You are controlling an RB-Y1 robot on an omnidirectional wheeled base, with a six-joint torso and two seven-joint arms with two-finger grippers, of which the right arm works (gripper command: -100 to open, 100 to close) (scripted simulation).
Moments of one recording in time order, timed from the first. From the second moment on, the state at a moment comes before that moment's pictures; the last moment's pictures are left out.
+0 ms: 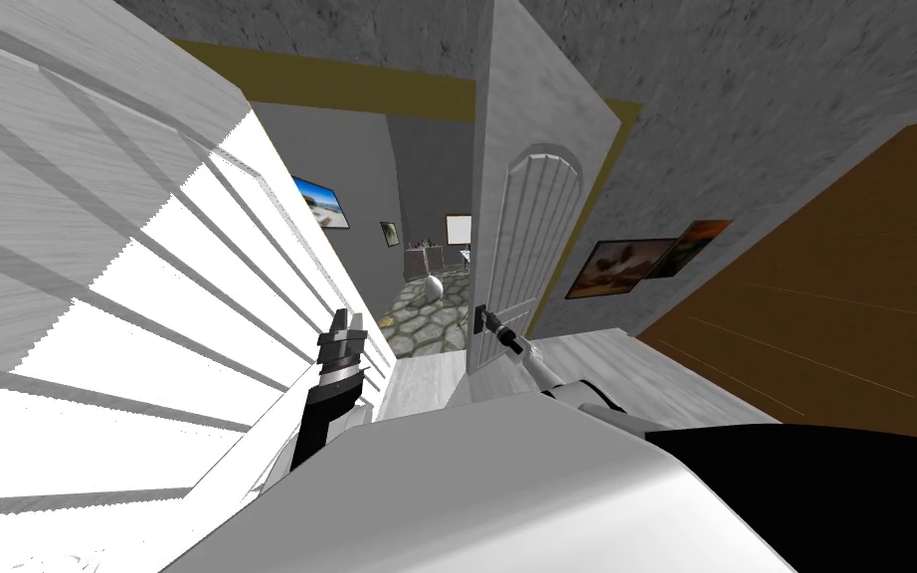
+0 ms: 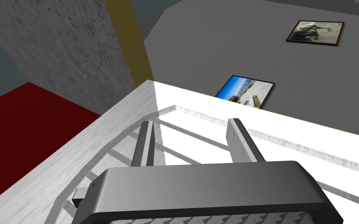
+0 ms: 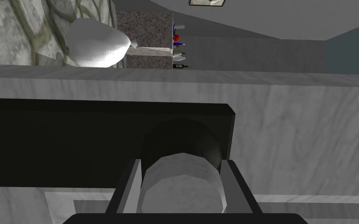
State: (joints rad) arm -0.34 -0.28 -0.02 -0.77 0.57 -0.65 -0.77
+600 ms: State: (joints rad) arm -0.31 -0.31 0.03 -0.79 0.64 -0.72 -0.85
